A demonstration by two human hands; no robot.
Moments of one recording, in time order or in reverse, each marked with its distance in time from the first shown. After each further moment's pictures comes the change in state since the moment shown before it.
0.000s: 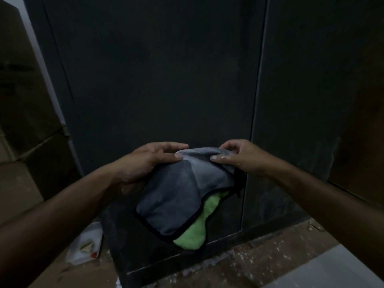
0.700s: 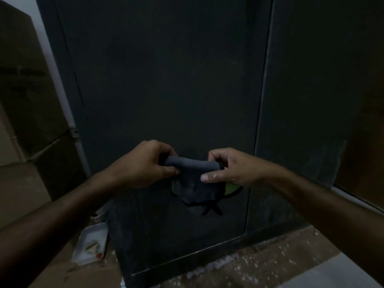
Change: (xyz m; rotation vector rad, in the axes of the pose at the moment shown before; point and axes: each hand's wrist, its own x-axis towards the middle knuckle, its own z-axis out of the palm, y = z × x) left_hand -0.006 0.008 -0.024 1.030 0.144 0.227; right_hand -0.013 -0.028 0.019 -0.087 -0.359 -0.213
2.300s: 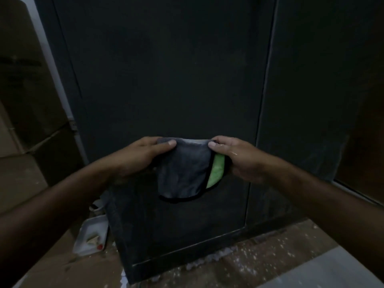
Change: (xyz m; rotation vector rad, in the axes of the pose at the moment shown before) left_hand 0.002 -0.008 0.008 -0.715 -0.097 -0.244; right_hand 0.010 0.006 0.012 0.588 0.191 0.162
